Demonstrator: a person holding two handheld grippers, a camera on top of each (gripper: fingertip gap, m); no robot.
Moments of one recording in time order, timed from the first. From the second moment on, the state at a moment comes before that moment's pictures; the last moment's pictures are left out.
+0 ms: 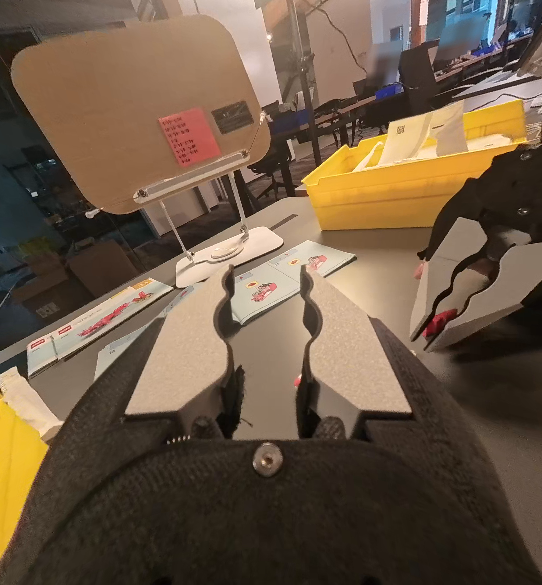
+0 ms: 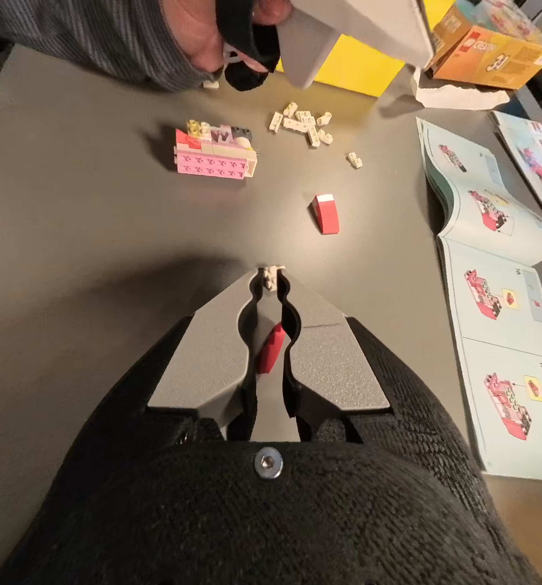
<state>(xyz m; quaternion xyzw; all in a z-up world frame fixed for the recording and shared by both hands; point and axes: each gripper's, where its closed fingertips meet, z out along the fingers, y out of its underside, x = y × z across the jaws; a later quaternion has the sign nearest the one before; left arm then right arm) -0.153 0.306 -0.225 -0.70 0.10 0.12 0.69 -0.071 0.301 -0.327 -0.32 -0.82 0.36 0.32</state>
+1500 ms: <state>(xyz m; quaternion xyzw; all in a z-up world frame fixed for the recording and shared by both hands) -0.166 0.303 -0.221 -0.69 -0.02 0.00 0.72 -0.074 0.304 -0.342 -0.37 -0.82 0.35 0.27</state>
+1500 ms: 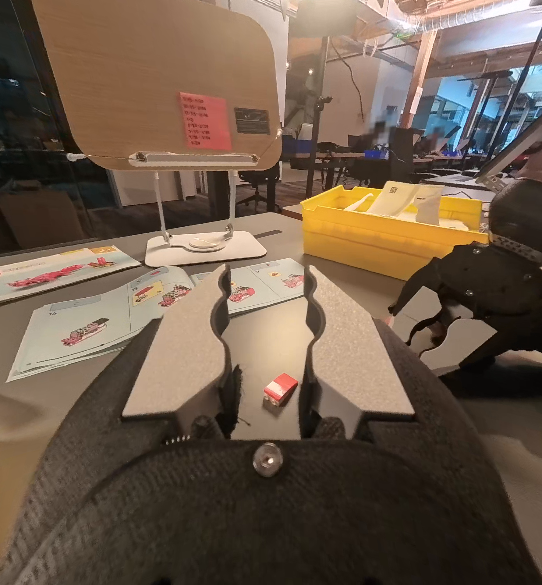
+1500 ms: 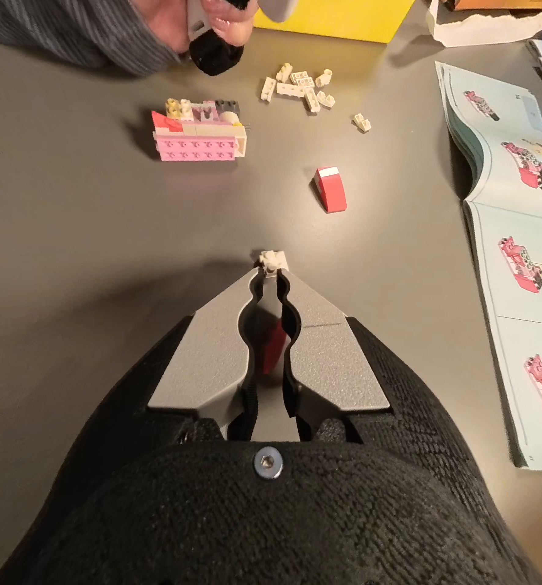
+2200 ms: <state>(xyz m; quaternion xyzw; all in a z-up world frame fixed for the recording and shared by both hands) -0.159 0.305 -0.224 -0.70 -0.01 -0.03 0.71 -0.052 0.272 -0.336 -0.34 -0.83 0.42 0.17</state>
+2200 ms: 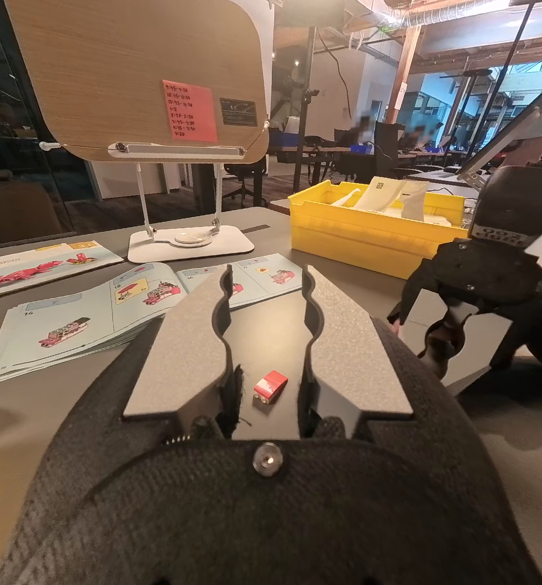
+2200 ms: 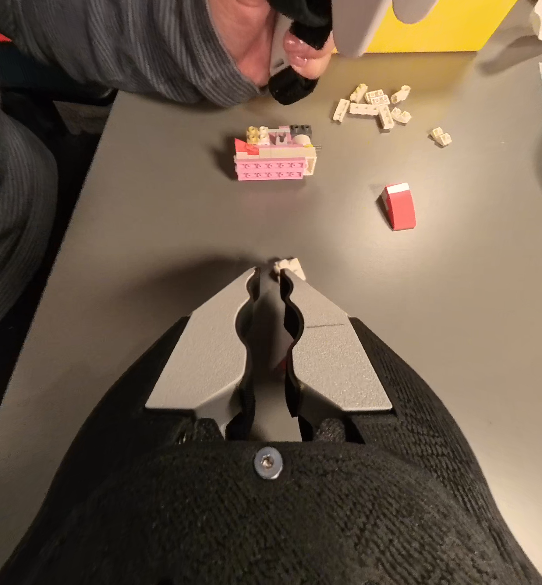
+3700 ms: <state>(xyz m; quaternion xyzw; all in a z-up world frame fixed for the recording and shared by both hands) -0.151 0.308 -0.227 -0.71 0.01 -0.03 0.71 -0.045 0.289 -0.346 -0.35 -0.85 0.33 0.20</state>
